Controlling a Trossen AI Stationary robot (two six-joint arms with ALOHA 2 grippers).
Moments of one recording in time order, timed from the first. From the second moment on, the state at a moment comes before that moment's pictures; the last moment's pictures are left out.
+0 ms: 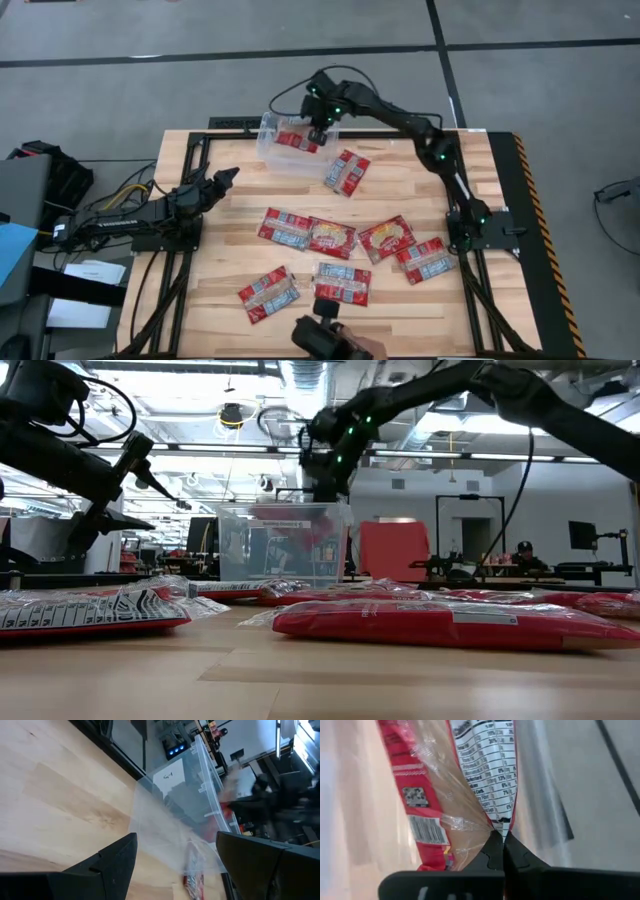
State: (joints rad) left arm 0.20 0.25 0.03 0.02 -0.77 -1.24; right arm -0.58 2.35 2.33 -0.93 -0.08 -0.34
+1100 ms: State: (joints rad) left arm 0.20 0.26 0.03 0.02 -0.77 -1.22; right arm -0.52 2.28 2.35 -1.10 -0.02 -0.42
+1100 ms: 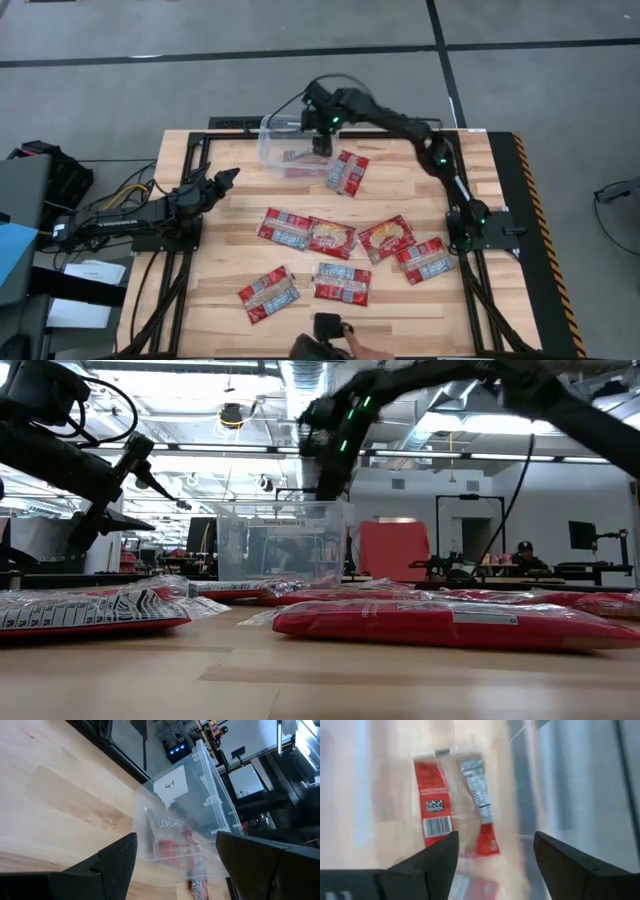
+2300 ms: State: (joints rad) left arm 0.20 0.28 0.03 0.02 -0.74 -1.21; right arm -0.78 1.95 1.49 -0.70 -0.20 -0.31
